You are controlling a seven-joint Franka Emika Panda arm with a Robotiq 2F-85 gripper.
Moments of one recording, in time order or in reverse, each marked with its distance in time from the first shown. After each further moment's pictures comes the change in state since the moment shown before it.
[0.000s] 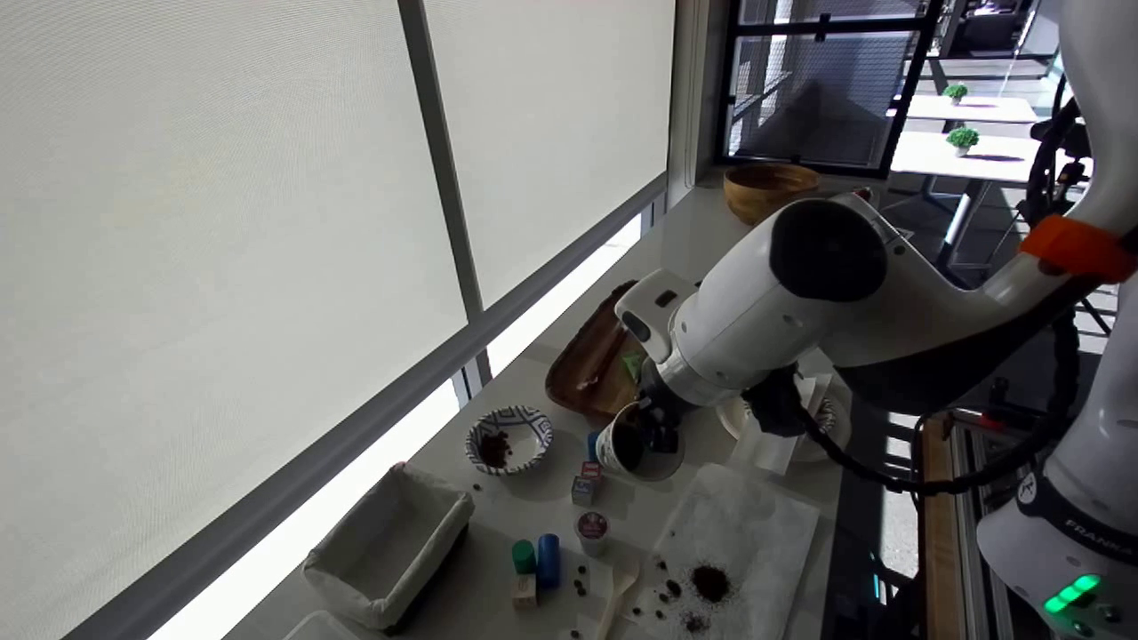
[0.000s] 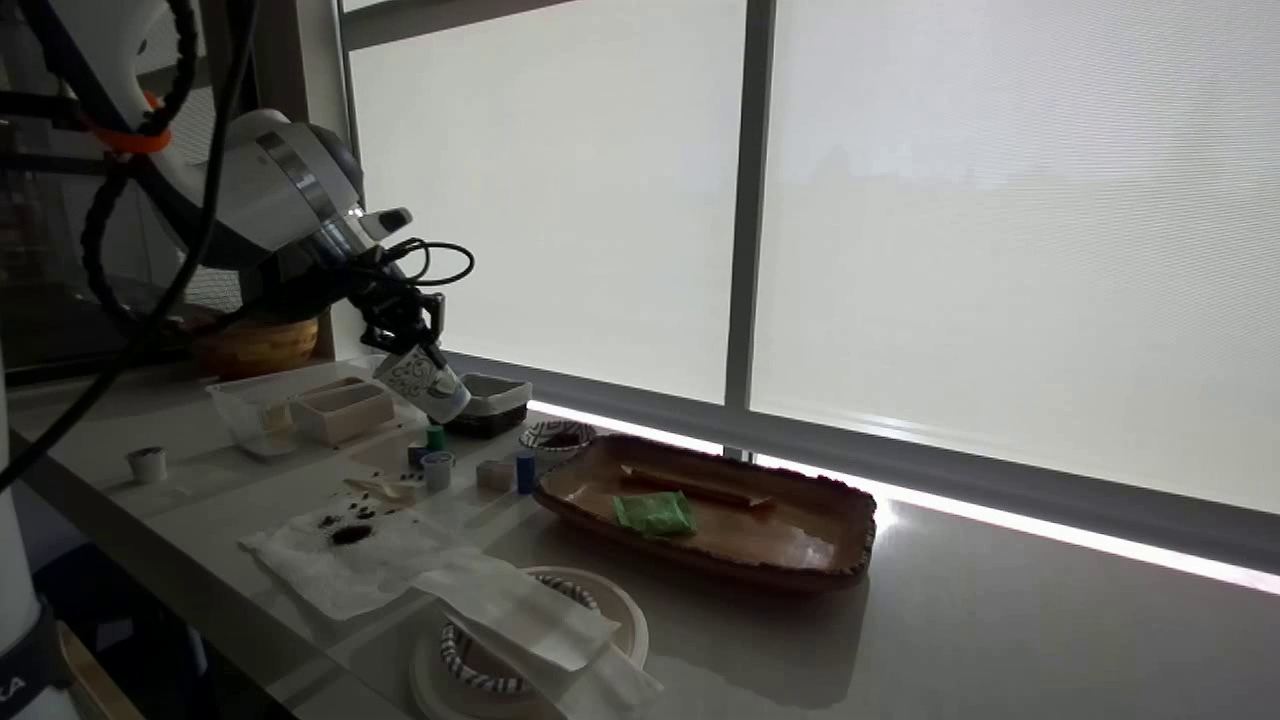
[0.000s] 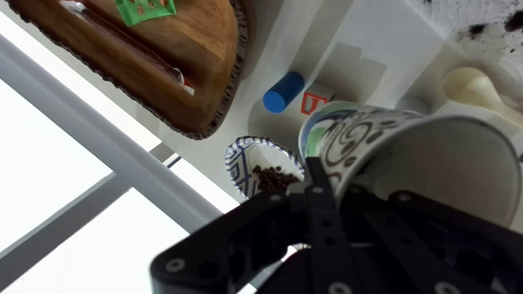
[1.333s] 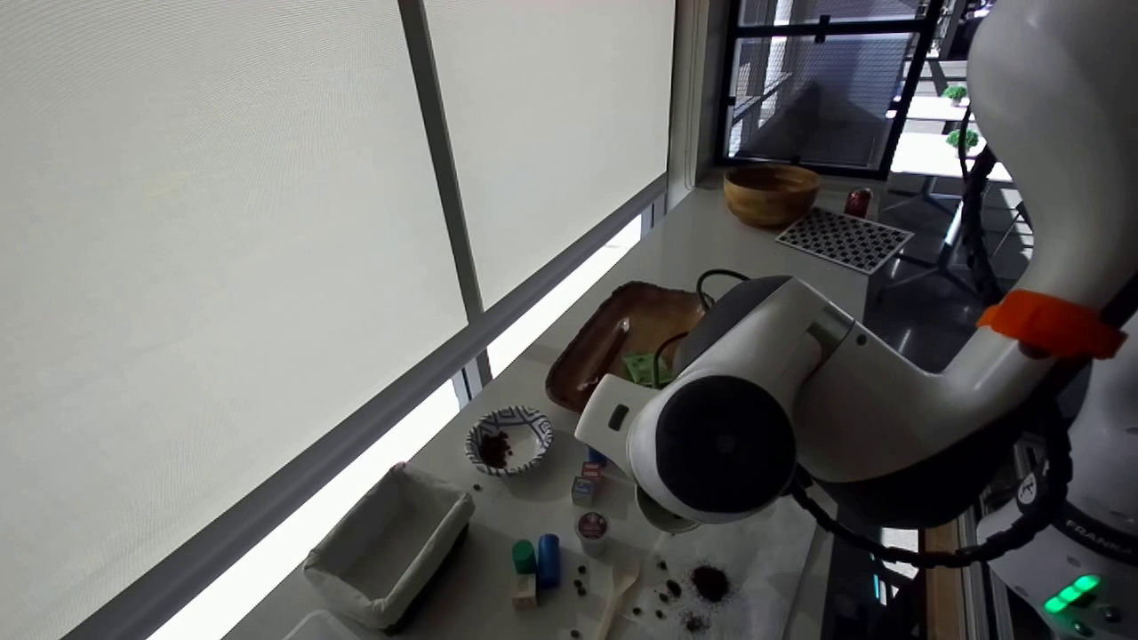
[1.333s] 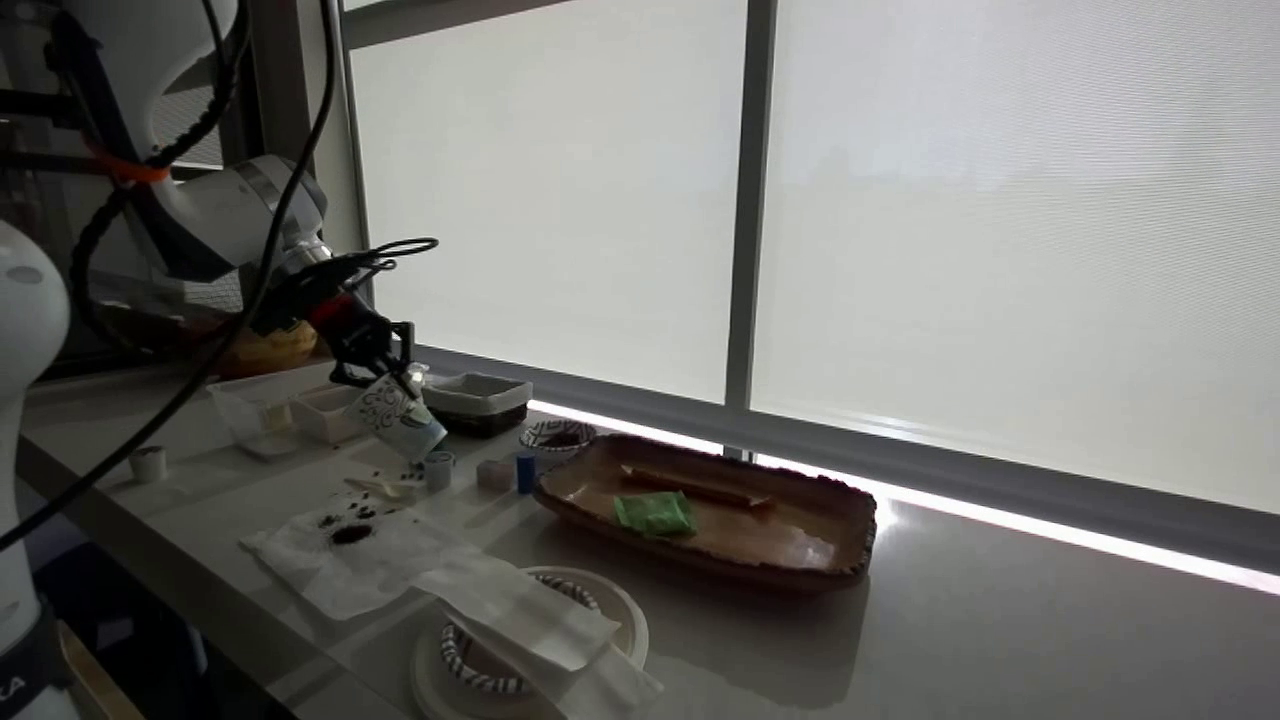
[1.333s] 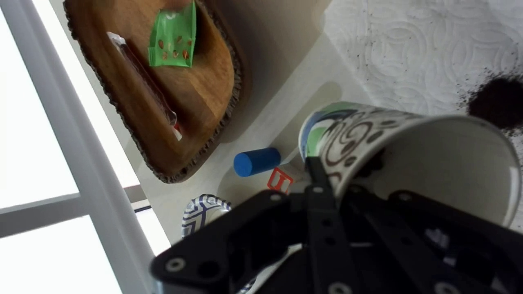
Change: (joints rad) arm 0.257 0.248 -0.036 0.196 0.015 -0.487 -0.135
